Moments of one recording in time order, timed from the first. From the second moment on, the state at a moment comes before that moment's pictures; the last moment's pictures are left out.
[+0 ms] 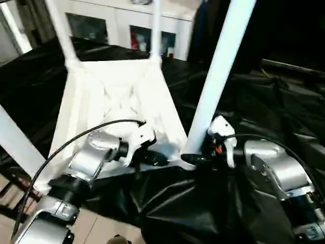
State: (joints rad) left arm -0.54 0.37 -0.31 0.40 -0.04 0.30 -1.27; right arm -0.39 -0.45 0.20 0.12 0.20 0.48 1.03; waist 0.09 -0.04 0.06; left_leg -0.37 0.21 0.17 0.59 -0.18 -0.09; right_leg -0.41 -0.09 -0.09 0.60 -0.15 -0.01
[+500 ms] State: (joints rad) left arm -0.59 0.27 -0.27 0.49 -0.01 0.34 -1.10; right arm -0.39 -0.27 0.11 0.17 0.15 0.52 0.74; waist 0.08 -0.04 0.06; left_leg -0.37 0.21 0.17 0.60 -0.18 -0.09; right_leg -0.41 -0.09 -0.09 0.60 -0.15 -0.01
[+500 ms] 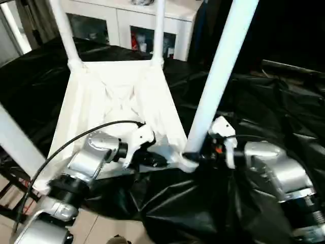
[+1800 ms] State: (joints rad) left arm -0.59 0.37 -0.33 0.43 -0.02 0.34 -1.30; right arm -0.39 -0.44 0.21 0.16 0.19 0.51 1.04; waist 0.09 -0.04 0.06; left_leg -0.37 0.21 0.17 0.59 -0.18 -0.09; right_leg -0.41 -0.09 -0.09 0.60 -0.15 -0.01
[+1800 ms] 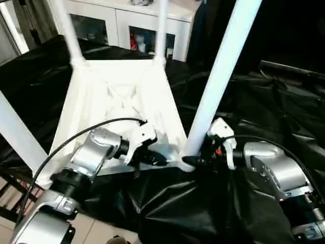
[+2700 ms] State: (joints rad) left arm -0.69 0.14 -0.25 0.64 0.04 0.37 -0.87; right arm -0.49 -0.10 0.02 0.34 0.07 0.48 0.39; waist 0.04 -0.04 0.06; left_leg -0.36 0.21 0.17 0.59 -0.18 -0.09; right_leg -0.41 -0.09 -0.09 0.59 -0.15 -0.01
